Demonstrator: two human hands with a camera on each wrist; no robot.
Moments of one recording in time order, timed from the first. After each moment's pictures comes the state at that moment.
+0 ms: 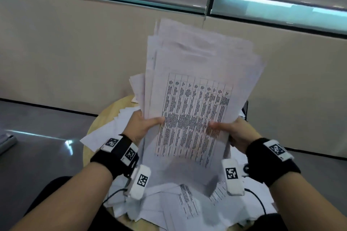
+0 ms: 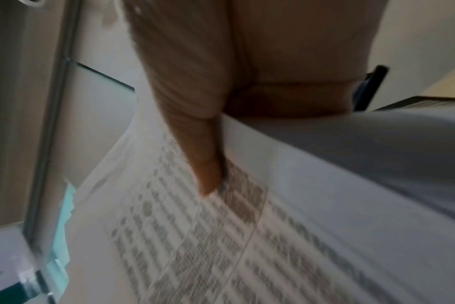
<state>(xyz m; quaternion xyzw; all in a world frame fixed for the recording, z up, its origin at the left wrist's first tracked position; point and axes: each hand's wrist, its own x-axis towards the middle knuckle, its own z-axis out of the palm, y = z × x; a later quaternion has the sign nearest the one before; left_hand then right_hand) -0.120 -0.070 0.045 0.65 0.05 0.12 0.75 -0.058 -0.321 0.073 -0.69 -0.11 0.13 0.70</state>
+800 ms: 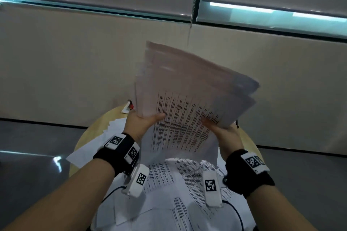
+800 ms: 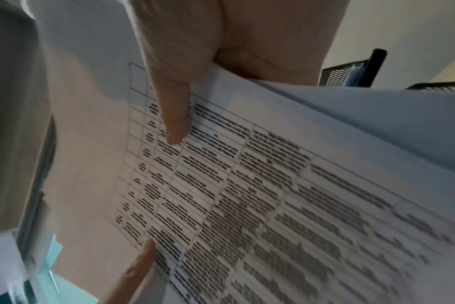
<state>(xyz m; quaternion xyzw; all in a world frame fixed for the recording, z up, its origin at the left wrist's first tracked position) -0.063 -0.075 0.048 0.66 0.06 0.20 0.72 -0.052 -0.309 0.055 -0.63 -0.09 -0.05 0.77</state>
